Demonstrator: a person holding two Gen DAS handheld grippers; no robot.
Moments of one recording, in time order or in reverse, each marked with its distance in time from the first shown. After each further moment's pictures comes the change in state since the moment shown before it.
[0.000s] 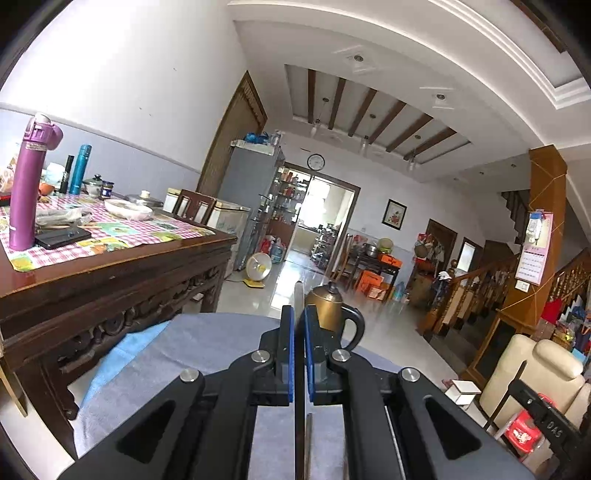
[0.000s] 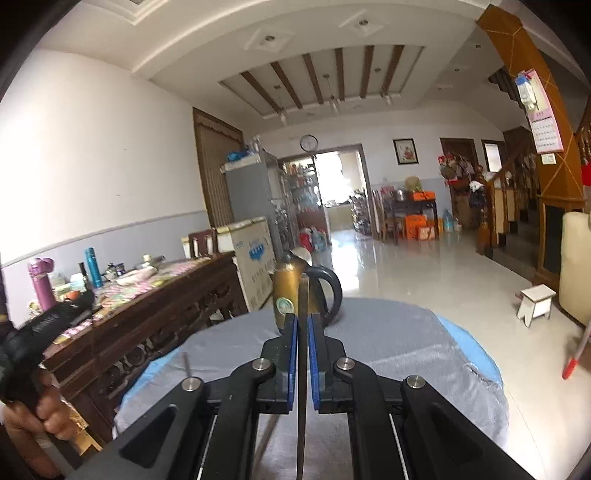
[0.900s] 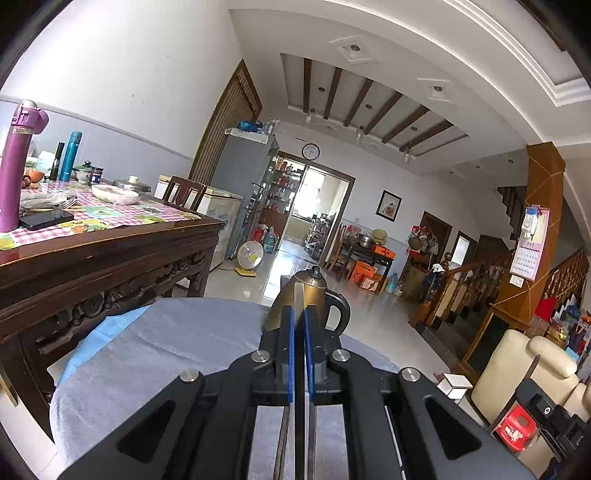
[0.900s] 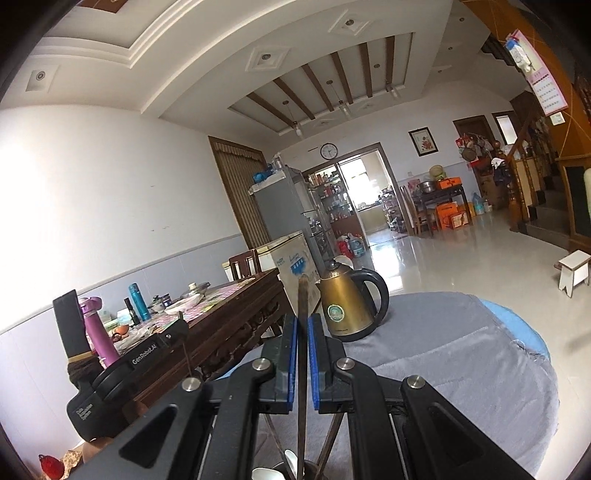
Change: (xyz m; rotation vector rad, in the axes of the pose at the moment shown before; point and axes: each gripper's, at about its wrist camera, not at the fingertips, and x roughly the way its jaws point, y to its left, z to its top) left arm 0.016 -0.025 -0.020 -0.001 0.037 -0.018; right arm -0.015 0.006 -0.006 0.154 -0.036 0.161
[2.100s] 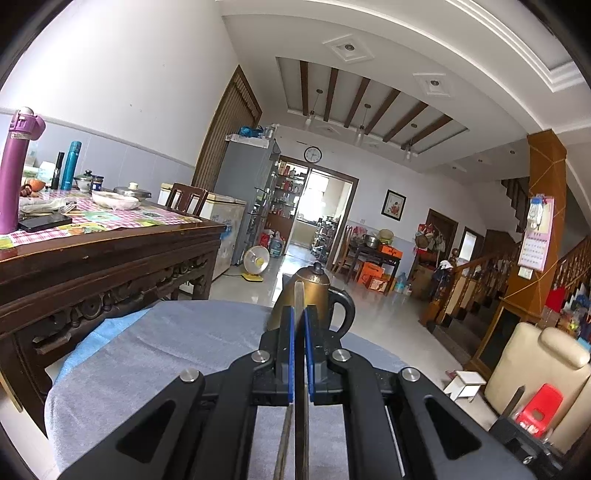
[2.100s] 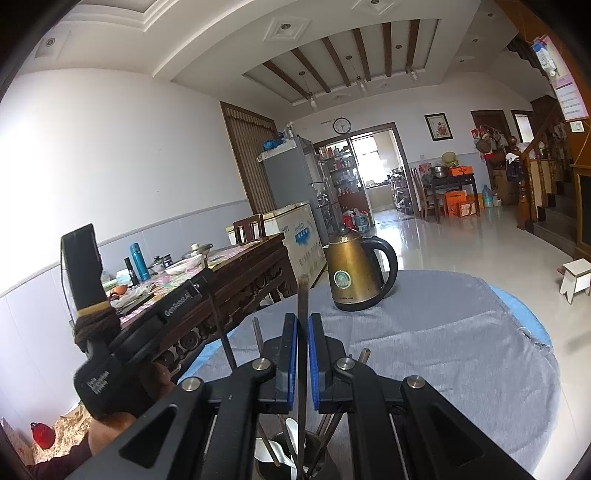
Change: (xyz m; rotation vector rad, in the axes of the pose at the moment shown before) left arm 0.016 -0.013 -0.021 0.049 -0.022 0.041; right arm 0.024 0.011 -0.035 -0.083 0.121 0.010
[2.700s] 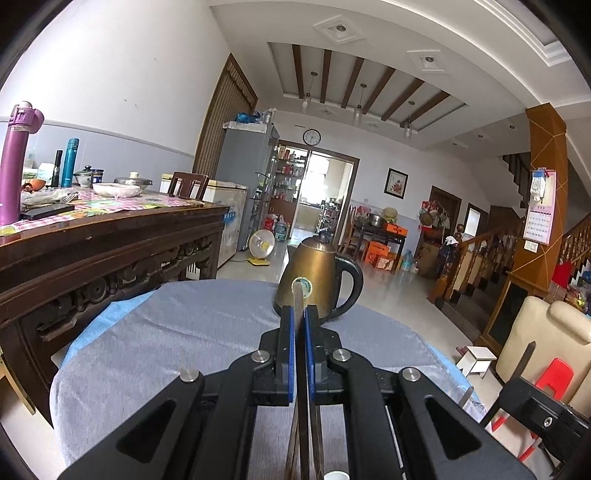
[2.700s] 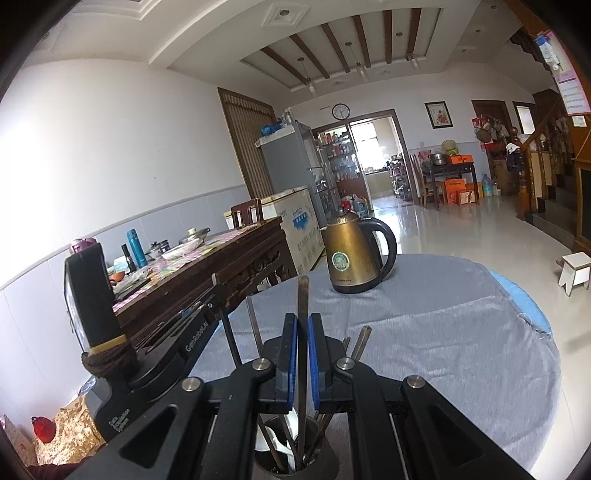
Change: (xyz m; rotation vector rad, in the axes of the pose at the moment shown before) left arm -0.003 0.000 -0.037 0.048 0.070 0.018; right arm 0.012 0.000 -0.013 -0.001 0.064 -0.006
